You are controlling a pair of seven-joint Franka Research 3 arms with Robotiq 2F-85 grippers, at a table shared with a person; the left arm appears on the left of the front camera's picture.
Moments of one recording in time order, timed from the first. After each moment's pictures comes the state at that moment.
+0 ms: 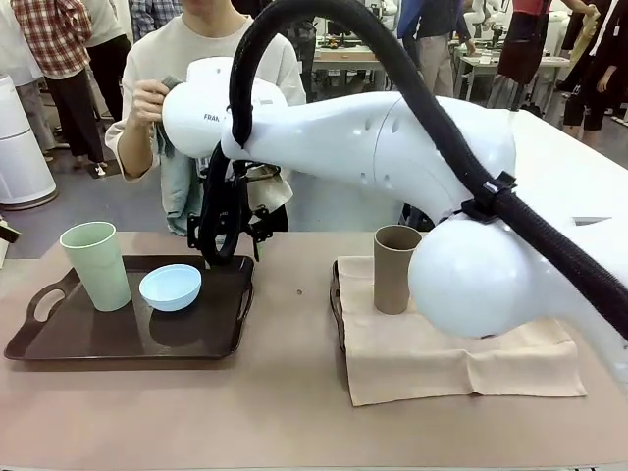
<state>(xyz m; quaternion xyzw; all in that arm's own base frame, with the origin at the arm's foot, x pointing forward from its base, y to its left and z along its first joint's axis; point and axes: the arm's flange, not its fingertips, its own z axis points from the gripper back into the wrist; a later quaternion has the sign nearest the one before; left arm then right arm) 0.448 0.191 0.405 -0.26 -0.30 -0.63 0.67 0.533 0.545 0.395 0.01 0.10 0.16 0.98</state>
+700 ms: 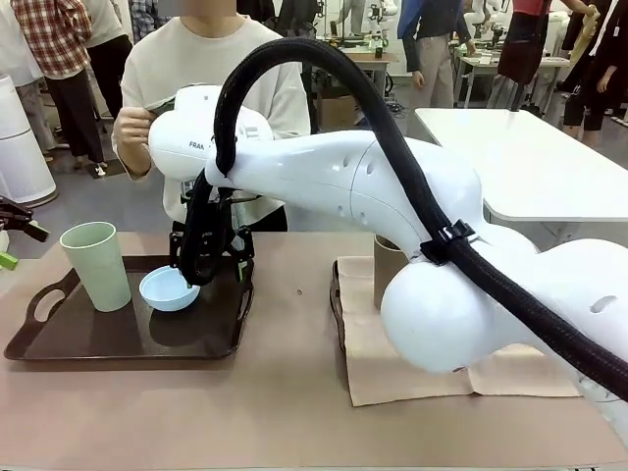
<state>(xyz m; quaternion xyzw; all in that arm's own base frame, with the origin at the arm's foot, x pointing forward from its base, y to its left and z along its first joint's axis) 0.482 0.174 0.392 -0.32 -0.29 -0.64 0.64 0.524 0.571 0.364 0.03 0.11 0.19 0.98</state>
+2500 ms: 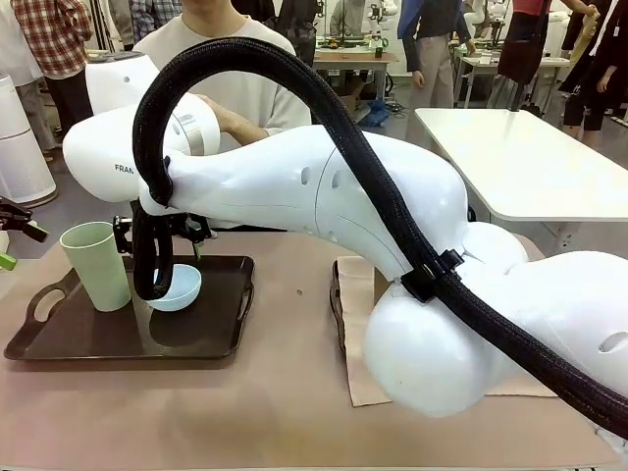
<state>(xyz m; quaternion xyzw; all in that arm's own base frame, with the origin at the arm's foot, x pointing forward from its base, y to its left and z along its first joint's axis) 0.486 0.173 0.391 -0.31 -0.29 -0.64 0.64 0.468 0.639 0.418 0.01 -0.05 0.16 0.99</state>
